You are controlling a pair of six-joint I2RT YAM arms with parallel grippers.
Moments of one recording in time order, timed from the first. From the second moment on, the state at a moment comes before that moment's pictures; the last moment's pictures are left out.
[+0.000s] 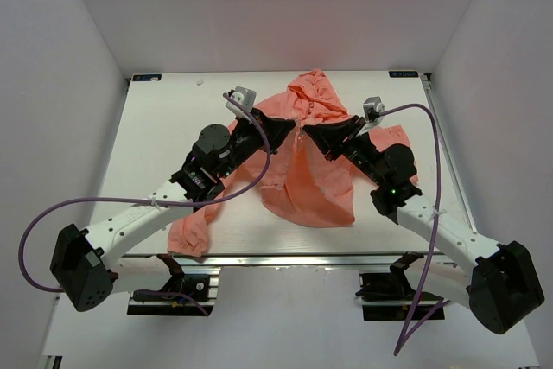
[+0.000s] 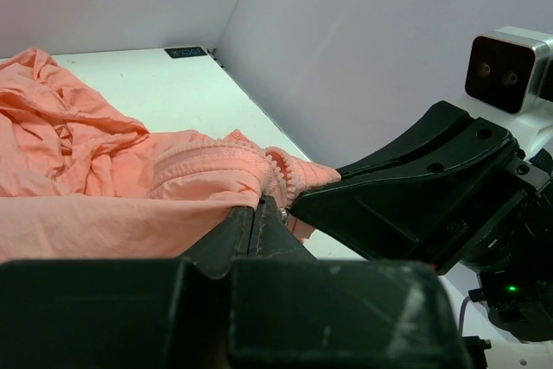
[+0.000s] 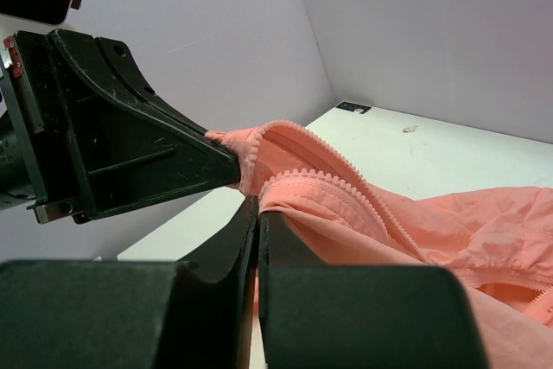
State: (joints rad) left arm -0.79 1.20 0.94 0.37 0.01 -0.47; right arm 0.57 1.07 0.62 0.81 -0.33 0.49
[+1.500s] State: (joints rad) left arm -0.78 1.20 0.93 0.36 0.10 -0.44; right arm 0.55 1.09 0.66 0.80 -0.36 0.51
